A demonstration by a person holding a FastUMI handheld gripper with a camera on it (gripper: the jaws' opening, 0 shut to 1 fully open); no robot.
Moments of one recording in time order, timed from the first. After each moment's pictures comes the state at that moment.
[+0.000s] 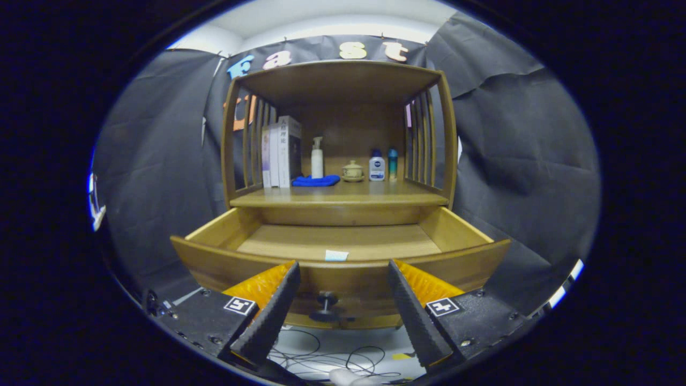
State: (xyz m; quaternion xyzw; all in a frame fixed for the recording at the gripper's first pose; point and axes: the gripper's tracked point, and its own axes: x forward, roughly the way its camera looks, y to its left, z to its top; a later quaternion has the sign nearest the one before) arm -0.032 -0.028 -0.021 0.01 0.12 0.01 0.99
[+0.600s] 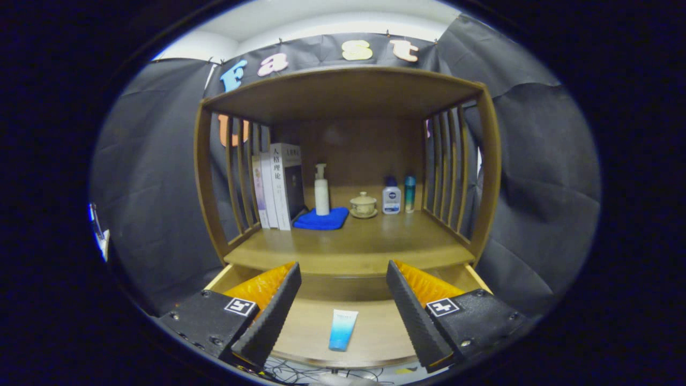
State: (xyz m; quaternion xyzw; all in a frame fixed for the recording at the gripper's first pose) arm 0.092 -0.012 0.059 0.00 0.16 0.03 0.99
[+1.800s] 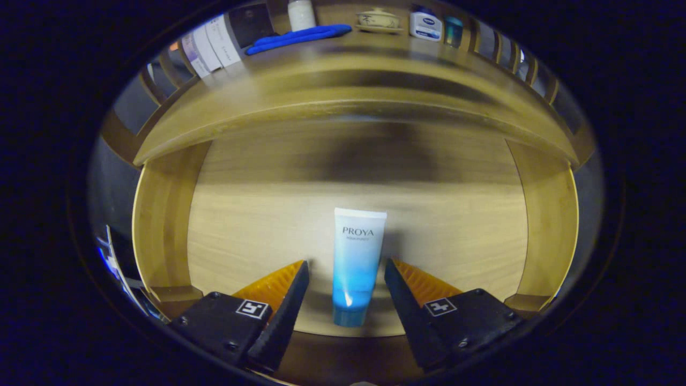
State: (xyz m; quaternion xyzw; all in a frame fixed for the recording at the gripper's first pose) arm 0.113 -0.003 -0.143 0.01 0.60 0.00 0.80
